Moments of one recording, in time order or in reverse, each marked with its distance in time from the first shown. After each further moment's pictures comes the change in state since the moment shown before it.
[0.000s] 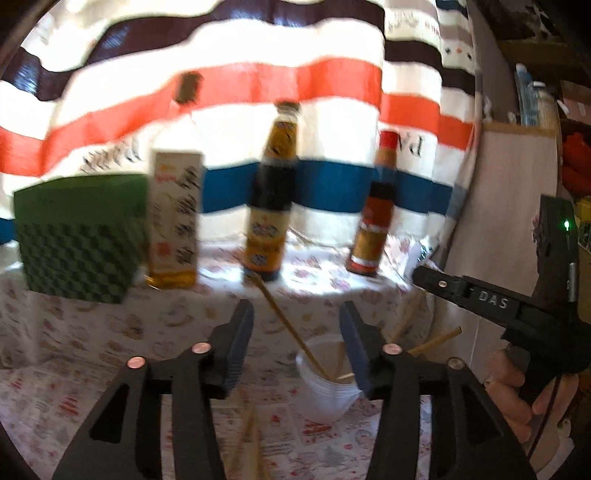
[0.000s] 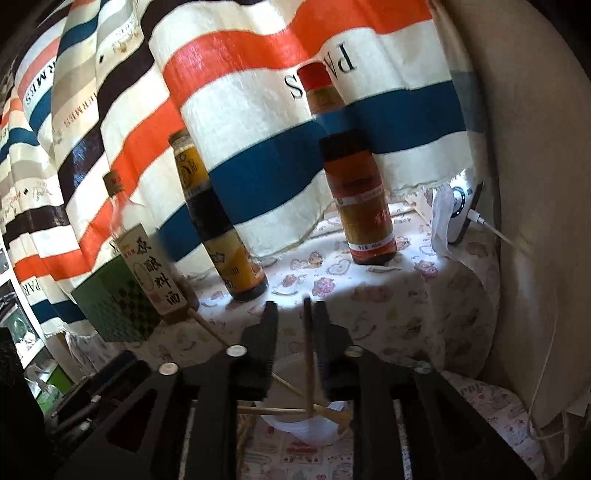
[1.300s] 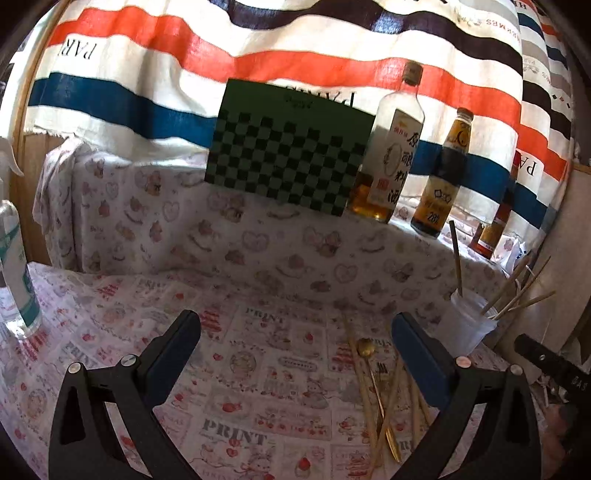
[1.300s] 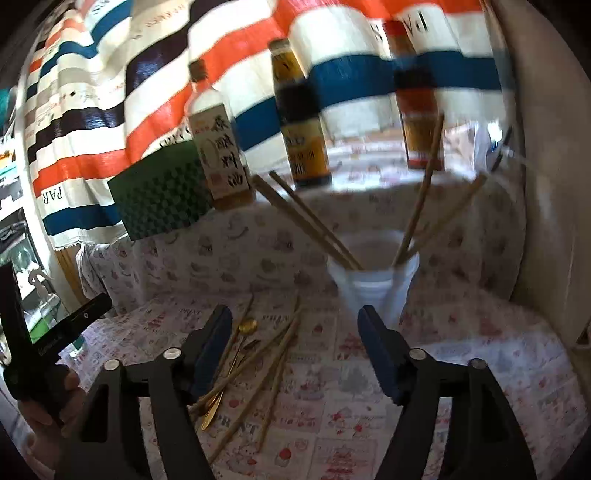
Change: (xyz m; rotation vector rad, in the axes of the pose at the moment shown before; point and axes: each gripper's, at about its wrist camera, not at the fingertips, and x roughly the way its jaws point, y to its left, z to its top) left arm -0.068 0.156 -0.094 -0.238 0.074 0.270; right arm -0.020 0.069 -0.127 -0.136 0.150 0.026
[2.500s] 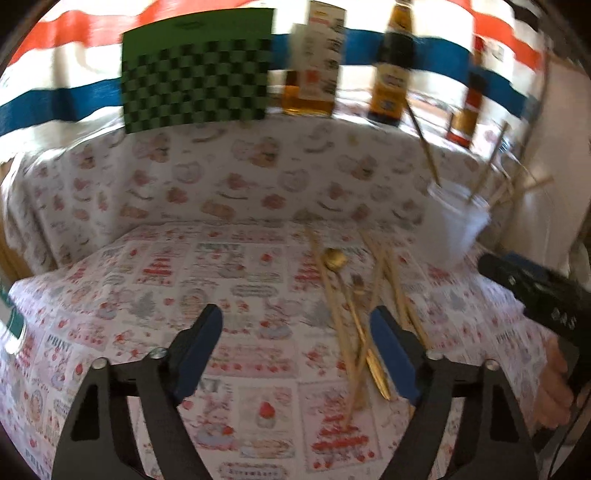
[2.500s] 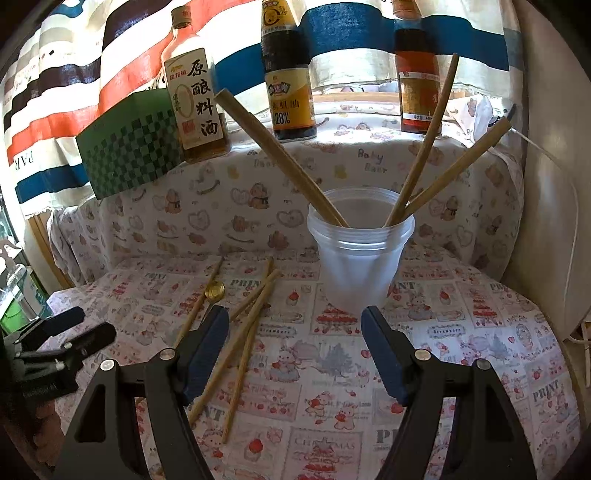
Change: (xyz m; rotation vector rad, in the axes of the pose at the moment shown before) left arm 0.024 -0.057 -0.036 0.256 0.284 -0.034; right arm 0.033 0.002 -0.013 -0.057 0.112 -0.109
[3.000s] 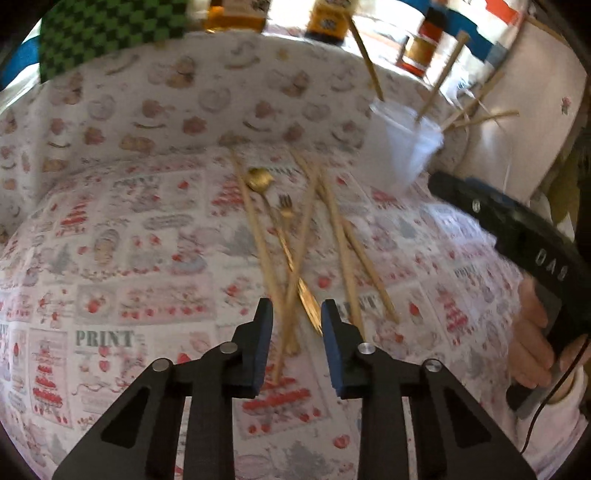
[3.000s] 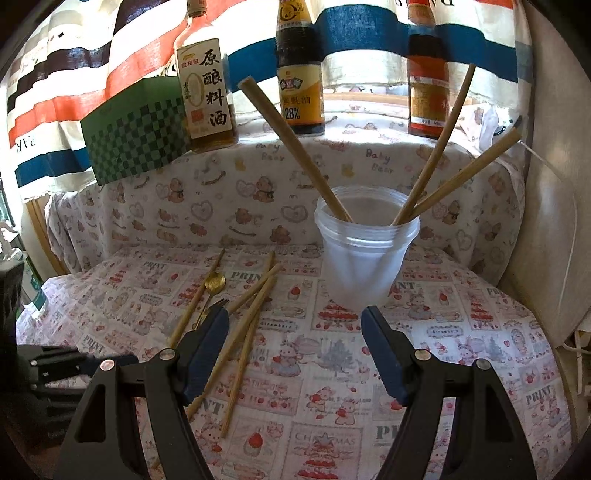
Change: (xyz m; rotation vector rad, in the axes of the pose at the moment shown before) left arm 0.027 -0.029 -0.022 0.063 0.272 -0.214; right arm -0.003 0.010 -0.003 -0.052 0.003 -0.019
